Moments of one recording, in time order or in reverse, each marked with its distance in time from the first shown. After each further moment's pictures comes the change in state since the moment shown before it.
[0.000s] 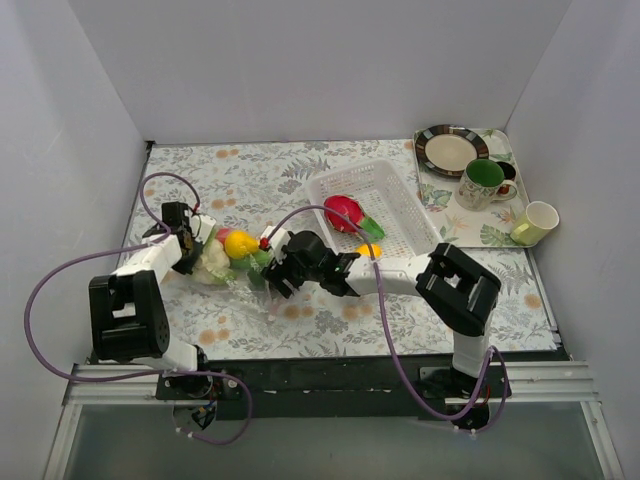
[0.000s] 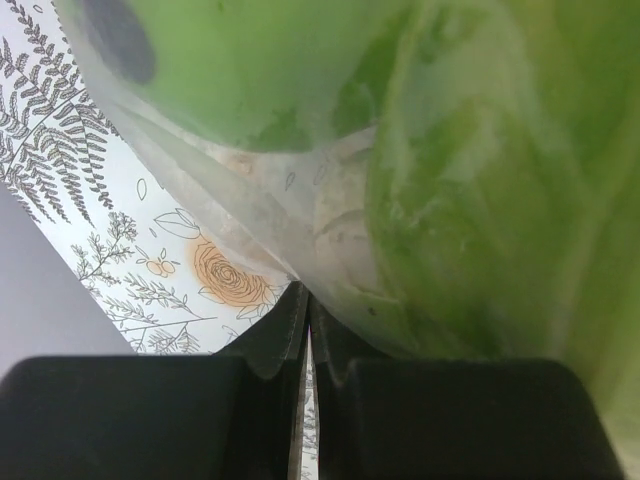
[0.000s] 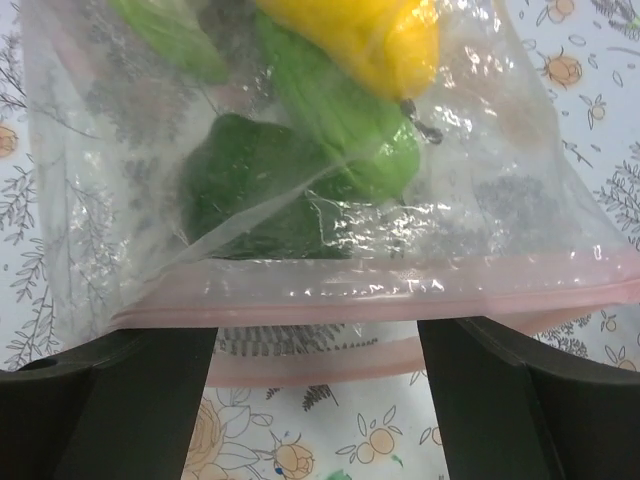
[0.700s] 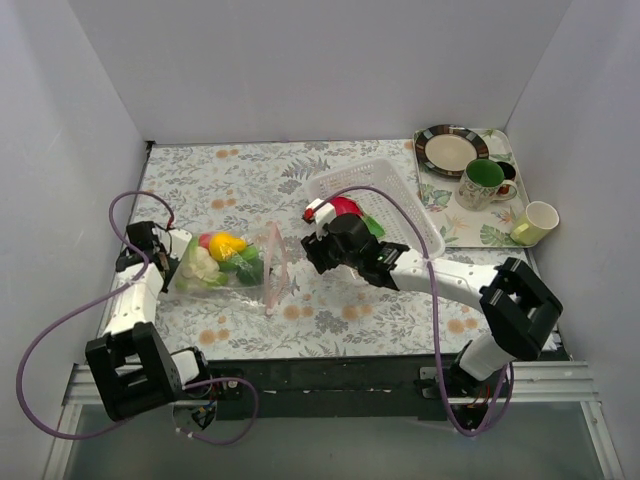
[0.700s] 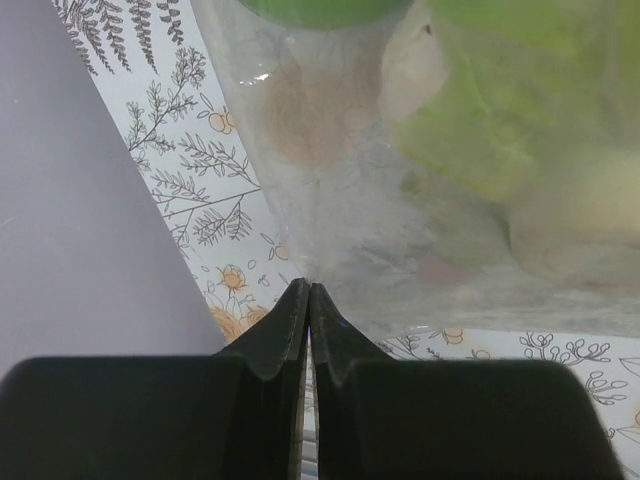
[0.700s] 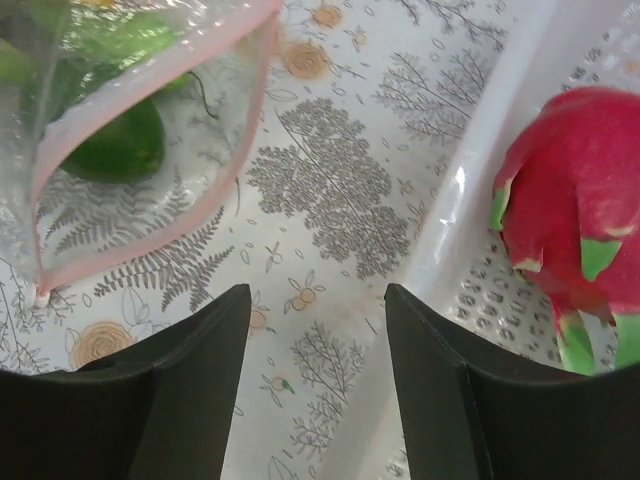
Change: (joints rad) left arm 0.206 -0.330 -0.142 -0.080 0.031 0.182; right arm -0.145 -0.327 -0.152 -0.134 0.097 0.092
